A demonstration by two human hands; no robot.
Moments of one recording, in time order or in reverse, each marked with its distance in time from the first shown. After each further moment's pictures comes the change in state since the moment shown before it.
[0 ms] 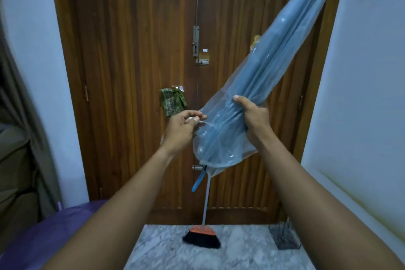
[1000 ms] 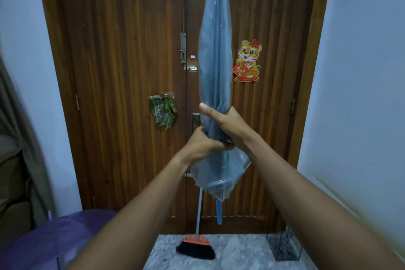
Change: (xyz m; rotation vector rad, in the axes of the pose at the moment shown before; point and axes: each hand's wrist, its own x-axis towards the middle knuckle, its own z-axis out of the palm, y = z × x) left_hand -0.004 0.007 0.129 0.018 -0.351 -0.033; right_hand 0.034 -0.017 -0.057 -0.246 -0.553 -0.021
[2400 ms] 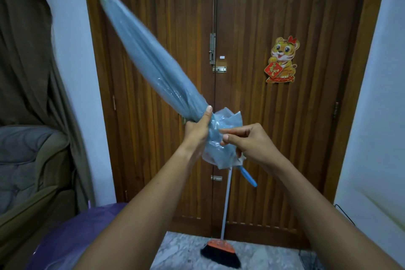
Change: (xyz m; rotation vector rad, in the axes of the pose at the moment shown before) left_hand 0.037 -0.005 -0.061 -0.352 0.629 -0.064; right_hand -0.004 0.028 0.008 -0.164 -0.086 0.006
